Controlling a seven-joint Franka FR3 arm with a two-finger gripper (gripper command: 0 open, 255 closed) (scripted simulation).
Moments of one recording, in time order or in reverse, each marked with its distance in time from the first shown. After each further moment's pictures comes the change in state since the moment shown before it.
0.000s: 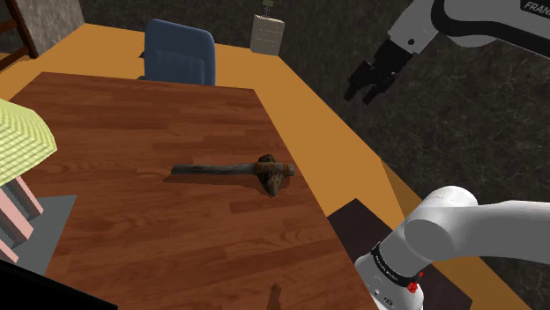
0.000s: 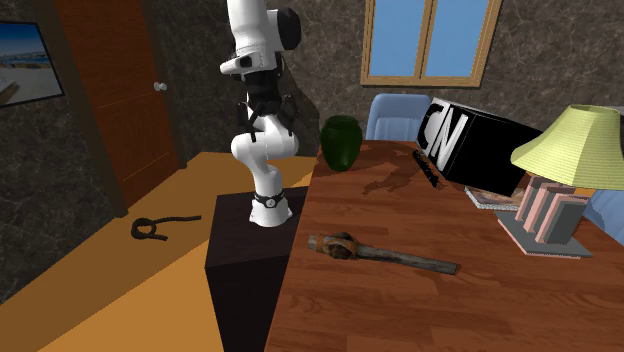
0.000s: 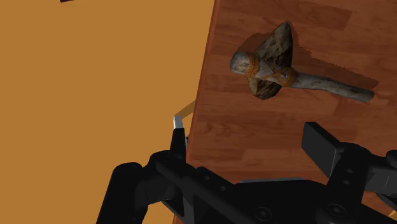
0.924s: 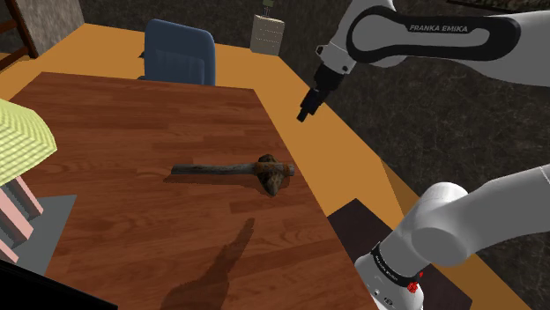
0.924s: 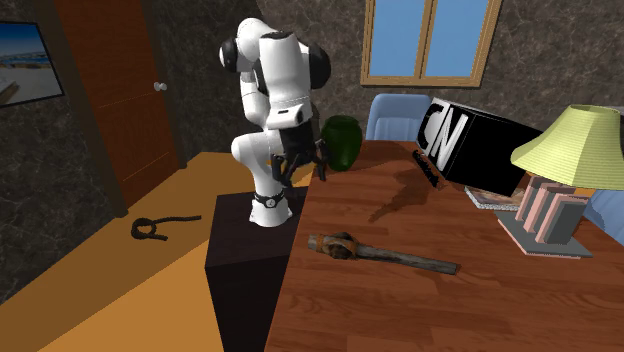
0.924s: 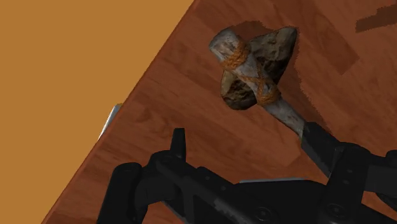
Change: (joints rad) arm 0.187 0.360 -0.026 0.019 0.028 0.265 -0.379
